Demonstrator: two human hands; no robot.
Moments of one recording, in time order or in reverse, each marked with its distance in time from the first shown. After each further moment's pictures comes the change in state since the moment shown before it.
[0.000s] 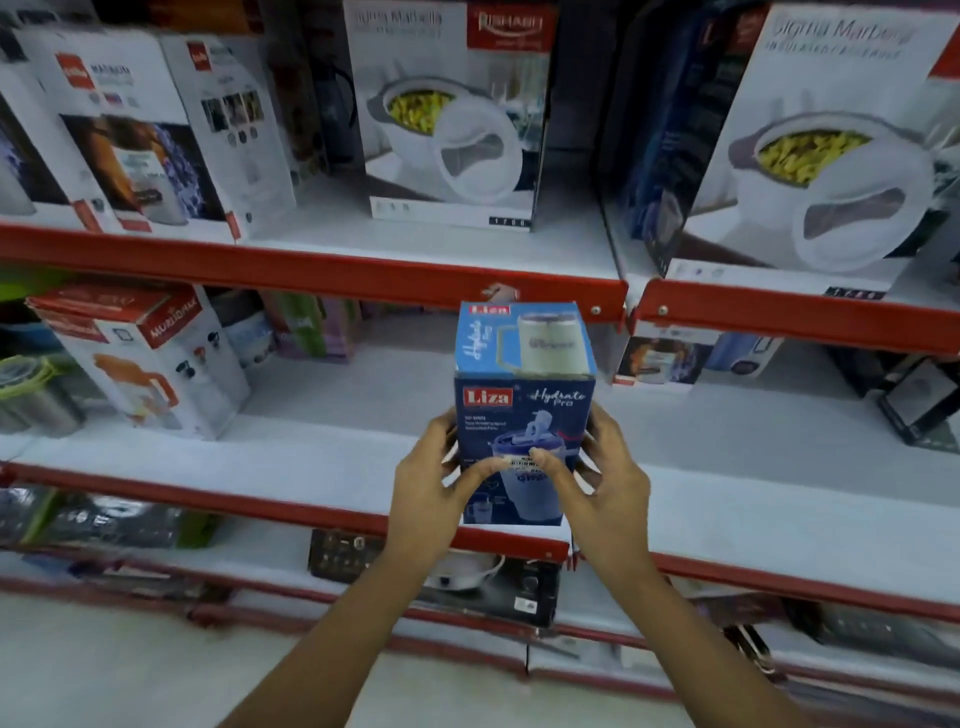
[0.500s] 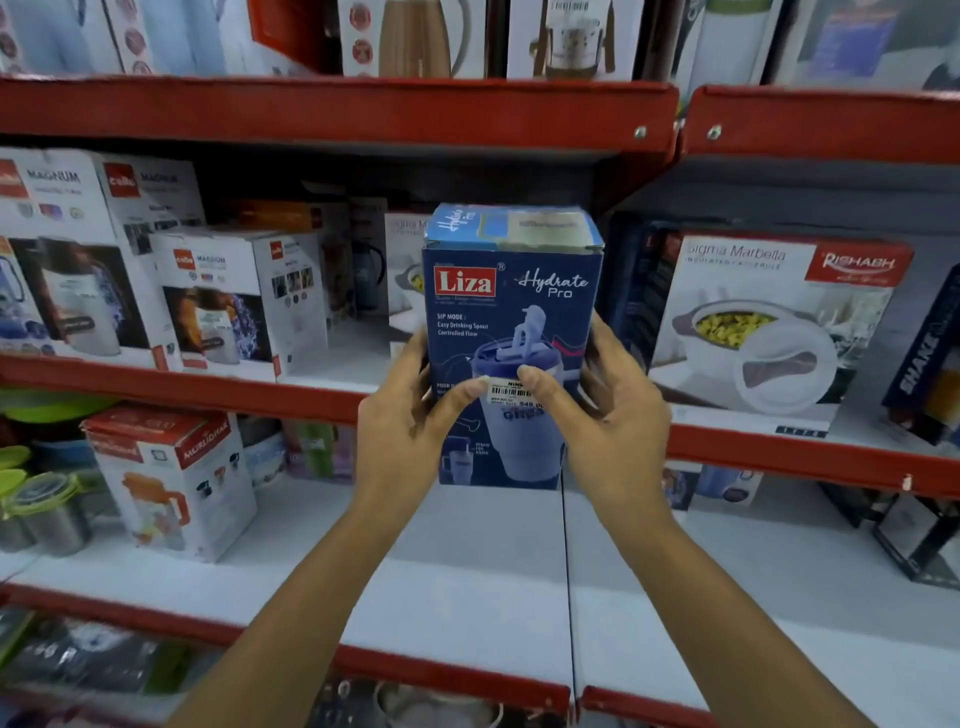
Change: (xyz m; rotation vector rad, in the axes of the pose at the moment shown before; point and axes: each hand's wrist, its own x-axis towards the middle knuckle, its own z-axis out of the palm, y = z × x) left_hand 0.063 0.161 -0.052 -0.070 0.178 0.474; right_hand 0.080 -0.166 -0.014 0.205 0.083 -0.402
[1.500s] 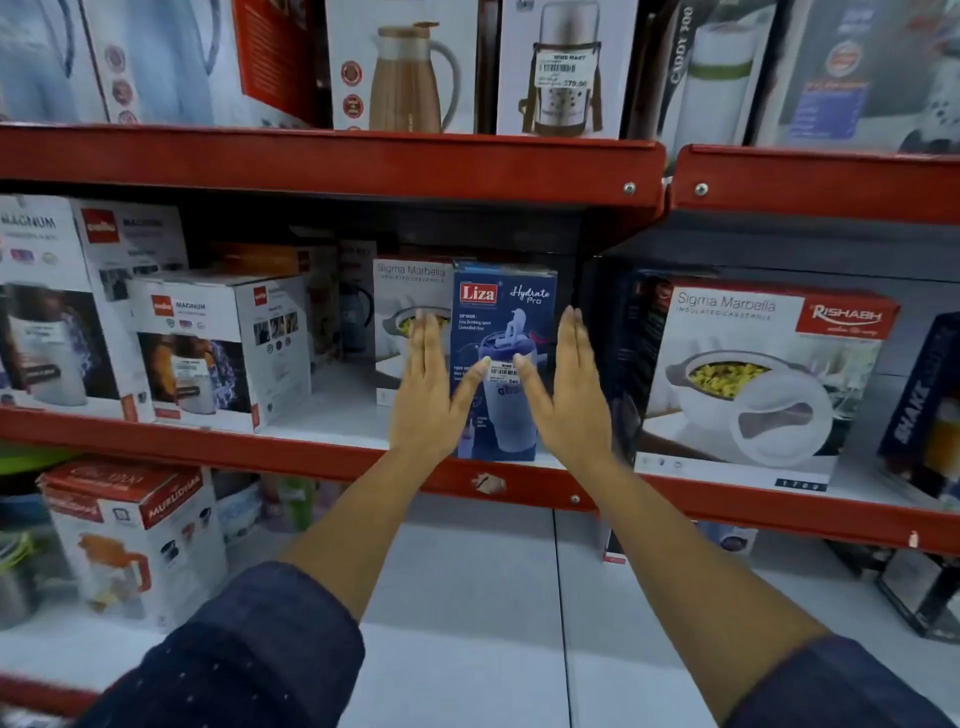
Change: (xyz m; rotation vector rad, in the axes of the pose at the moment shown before) left_hand 0.108 -0.086 0.043 0.568 -0.058 0.054; right_hand 0.105 0.087 0.021 -0.675 -0.071 -0.110
